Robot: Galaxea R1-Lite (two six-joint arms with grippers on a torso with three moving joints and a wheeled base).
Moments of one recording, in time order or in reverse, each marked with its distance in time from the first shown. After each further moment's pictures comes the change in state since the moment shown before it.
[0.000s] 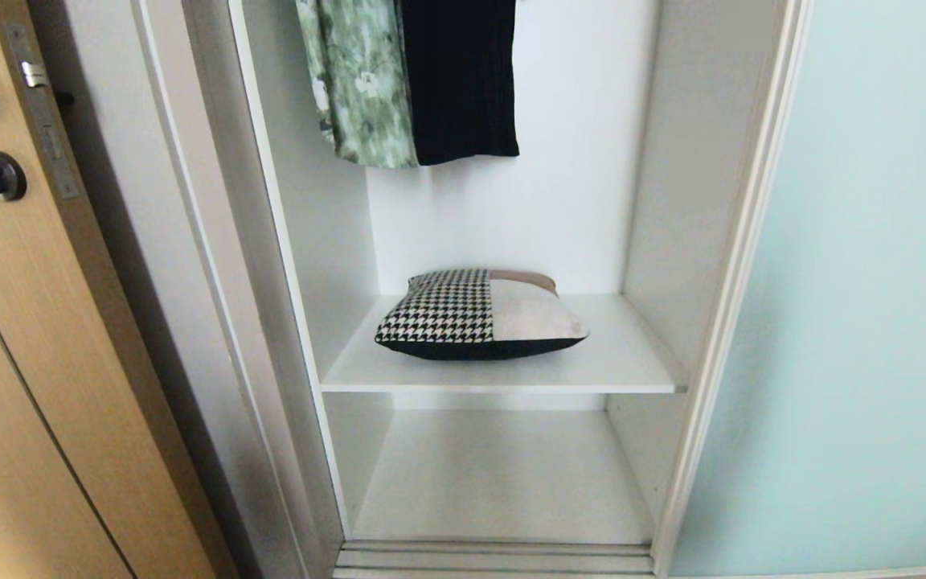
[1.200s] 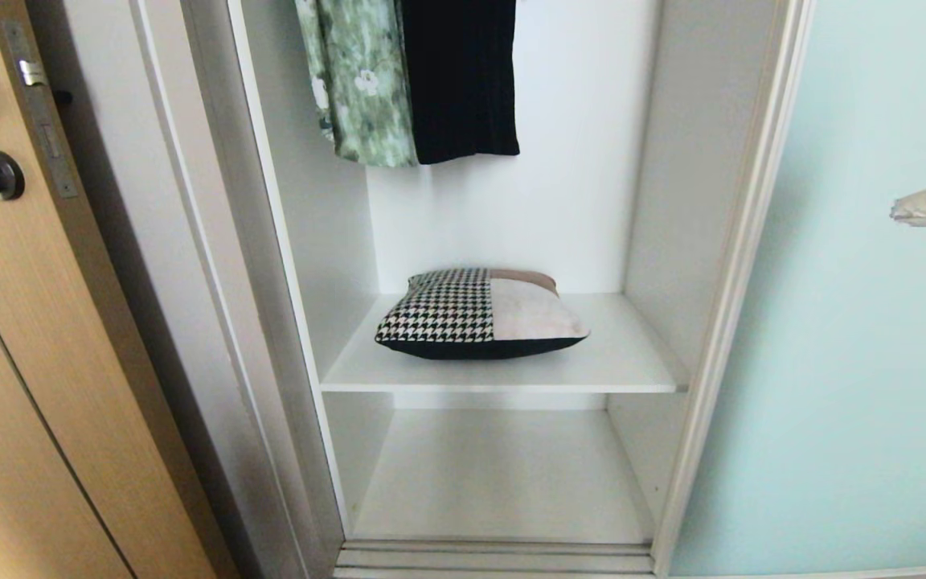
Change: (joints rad) left arm 0.000 0.000 0.000 0.000 0.000 0.000; right arm -0.249 0.768 -0.402 0.199 0.566 0.251
